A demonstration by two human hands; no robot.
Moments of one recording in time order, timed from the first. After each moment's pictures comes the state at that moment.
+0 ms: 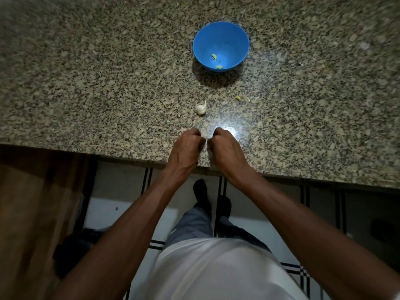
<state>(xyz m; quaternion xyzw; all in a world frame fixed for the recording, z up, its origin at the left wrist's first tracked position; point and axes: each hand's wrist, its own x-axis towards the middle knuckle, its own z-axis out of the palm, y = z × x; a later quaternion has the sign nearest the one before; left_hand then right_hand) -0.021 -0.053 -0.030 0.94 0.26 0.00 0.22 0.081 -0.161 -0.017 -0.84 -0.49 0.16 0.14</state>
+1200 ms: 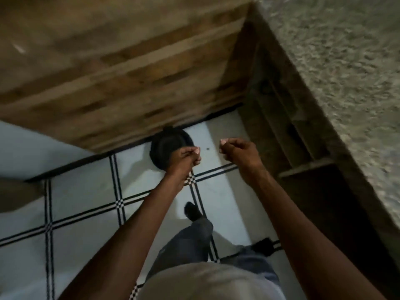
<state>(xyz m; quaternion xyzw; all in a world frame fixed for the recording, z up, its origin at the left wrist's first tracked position) -0.560 -0.066 -0.047 0.17 0.74 0.43 0.49 -0.391 0.005 -0.033 -0.55 -0.41 0.68 0.26</state>
